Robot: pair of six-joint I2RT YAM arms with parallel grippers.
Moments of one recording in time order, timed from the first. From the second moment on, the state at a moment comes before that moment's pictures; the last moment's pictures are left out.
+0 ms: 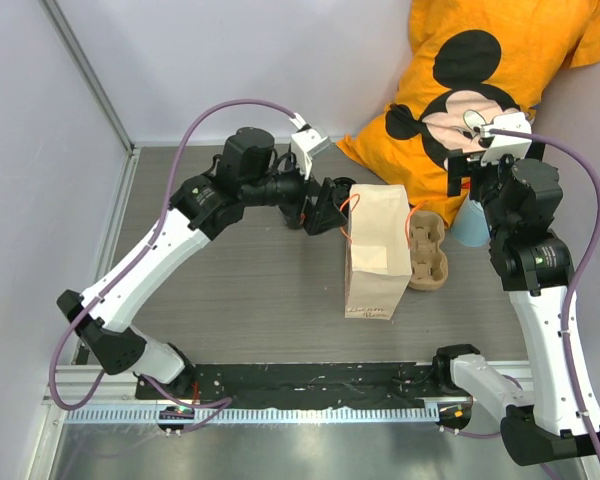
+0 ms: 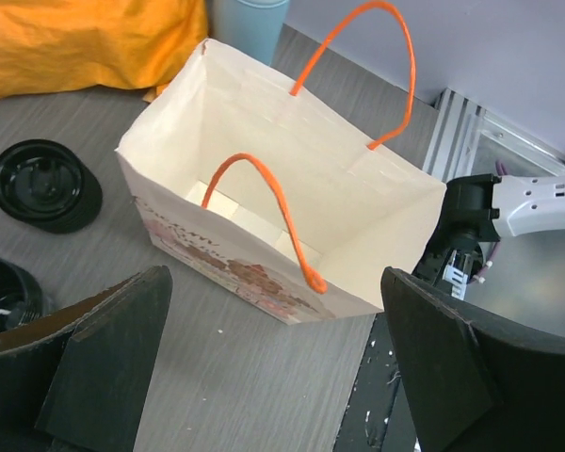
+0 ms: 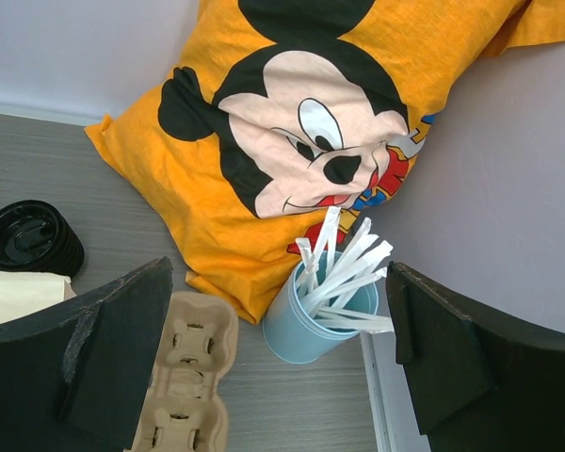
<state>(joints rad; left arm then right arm) -0.76 1.47 1.71 -0.62 0.46 -0.08 0.12 0.93 1.33 -0.50 0.24 -0.26</state>
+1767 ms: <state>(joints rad) -0.80 1.47 1.79 -0.87 0.35 0.29 0.11 0.91 1.32 -0.50 0.16 -0.23</state>
